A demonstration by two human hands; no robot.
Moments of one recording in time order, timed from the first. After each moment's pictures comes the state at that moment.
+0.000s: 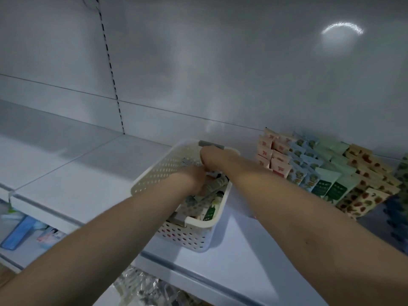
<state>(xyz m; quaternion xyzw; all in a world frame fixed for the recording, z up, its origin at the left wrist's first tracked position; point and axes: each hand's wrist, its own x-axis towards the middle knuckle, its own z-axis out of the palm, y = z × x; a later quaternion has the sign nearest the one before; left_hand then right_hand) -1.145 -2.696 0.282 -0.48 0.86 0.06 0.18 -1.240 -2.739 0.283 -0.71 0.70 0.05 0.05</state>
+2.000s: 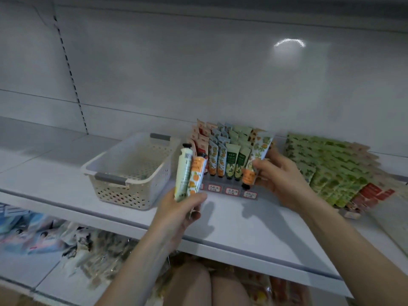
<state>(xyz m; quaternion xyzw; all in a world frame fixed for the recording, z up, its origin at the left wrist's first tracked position) -1.187 -2.454 0.291 -0.37 0.43 0.70 -0.44 -1.386 -2.423 0.341 -0.45 0.58 -0.58 0.36</state>
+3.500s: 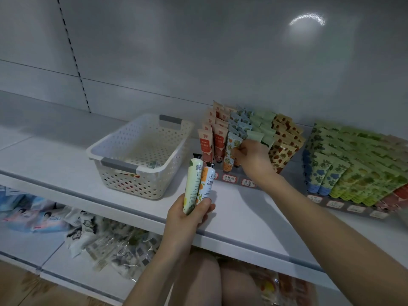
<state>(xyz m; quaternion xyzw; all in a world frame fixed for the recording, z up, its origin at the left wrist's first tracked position) -1.178 -2.468 0.231 -0.38 0.45 0.65 -0.48 -1.357 -2.530 0.296 -0.58 0.73 -0.35 0.07</state>
